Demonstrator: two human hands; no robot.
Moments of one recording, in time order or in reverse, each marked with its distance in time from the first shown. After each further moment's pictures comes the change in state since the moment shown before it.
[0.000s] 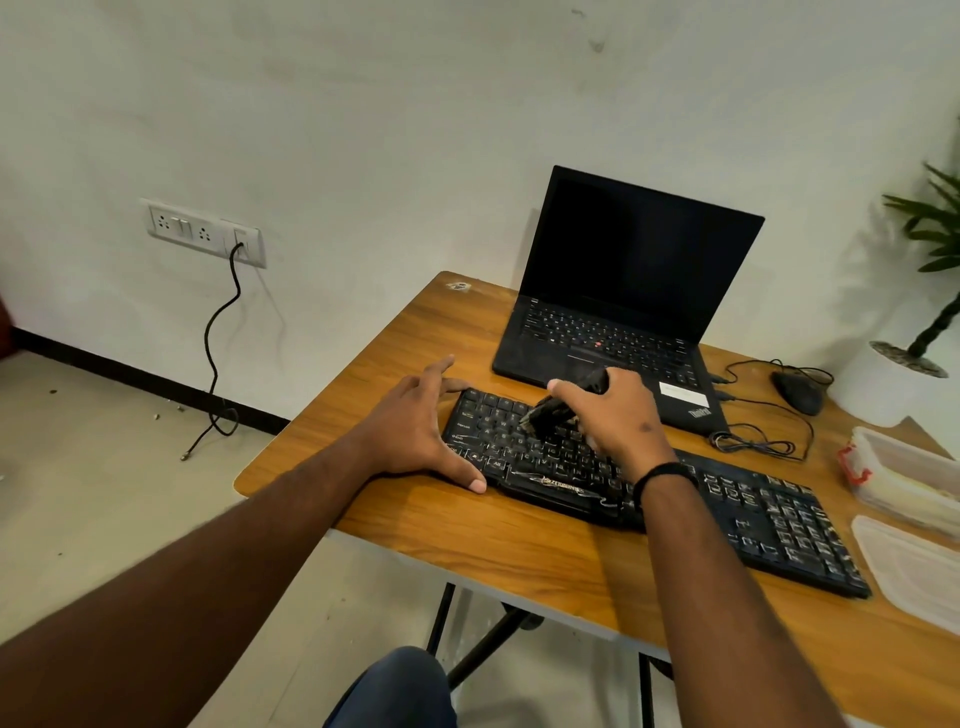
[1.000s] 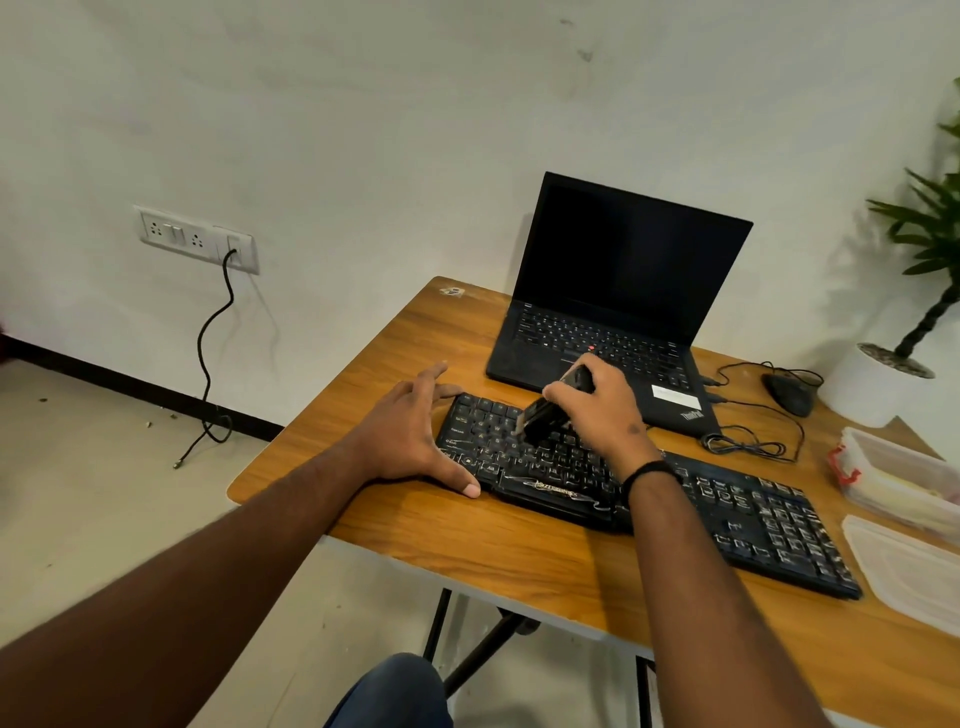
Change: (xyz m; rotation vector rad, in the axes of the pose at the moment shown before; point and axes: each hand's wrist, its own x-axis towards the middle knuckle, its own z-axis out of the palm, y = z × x) left_hand 0.000 0.000 0.000 0.001 -0.008 -0.003; right_hand 0.010 0.002 0.004 -0.001 -0.009 -0.132
